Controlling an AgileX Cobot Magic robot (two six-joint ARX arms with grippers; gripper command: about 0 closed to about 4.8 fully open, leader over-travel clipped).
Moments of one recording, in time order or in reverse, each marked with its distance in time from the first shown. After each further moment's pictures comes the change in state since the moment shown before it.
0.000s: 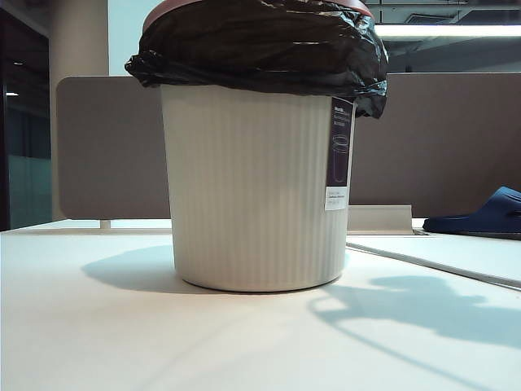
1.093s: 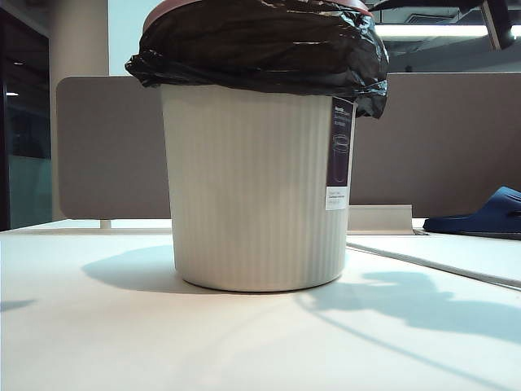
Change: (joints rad) left arm -0.259 0.164 0.000 0.024 -0.164 0.255; right arm -0.001 0.079 0.000 0.145 -0.056 0.168
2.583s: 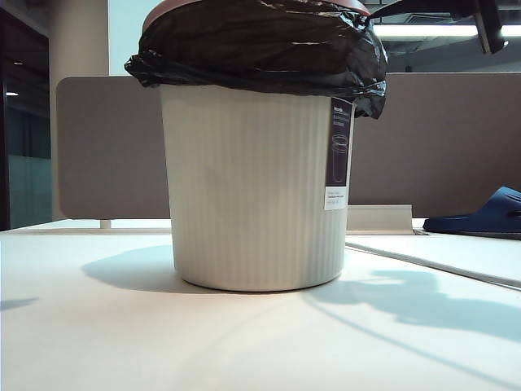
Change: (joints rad) left arm 0.000 0.006 0.000 0.001 -0.014 0.122; right arm 0.000 0.025 0.000 0.044 0.027 0.171
